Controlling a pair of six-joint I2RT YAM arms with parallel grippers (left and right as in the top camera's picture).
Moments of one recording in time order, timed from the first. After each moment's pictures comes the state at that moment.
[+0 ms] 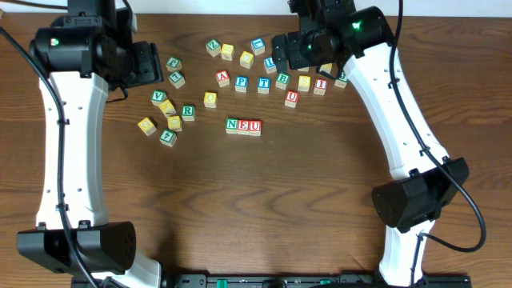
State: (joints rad) left arm 0.03 1.73 1.98 -1.33 0.07 -0.16; right arm 0.39 2.08 2.26 -1.17 -0.08 0.18
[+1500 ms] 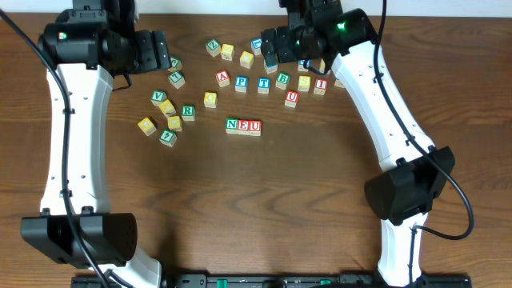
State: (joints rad) left arm 0.03 1.78 1.98 -1.21 0.07 -0.15; right arm 0.41 2.14 2.26 -1.04 -0.10 0.20
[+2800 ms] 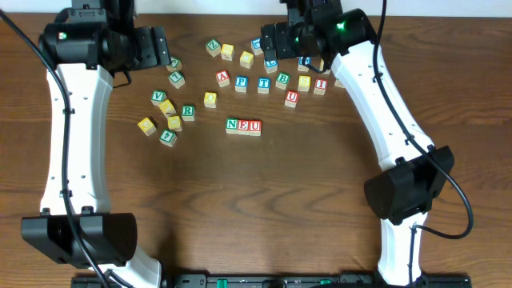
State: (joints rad) left arm 0.03 1.78 1.98 -1.17 0.07 -0.15; right arm 0.41 2.15 2.26 -0.99 -0.10 0.23
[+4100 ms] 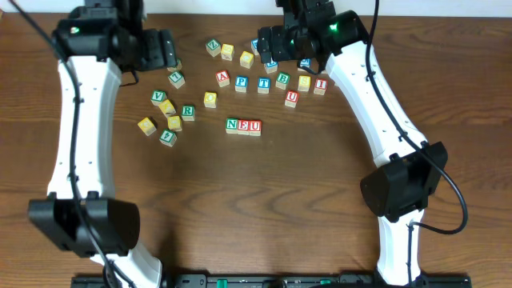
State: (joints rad) left arm 0.00 1.85 1.98 -1.17 0.07 -0.16; right arm 0.42 2.18 2.26 -0.99 -0.10 0.26
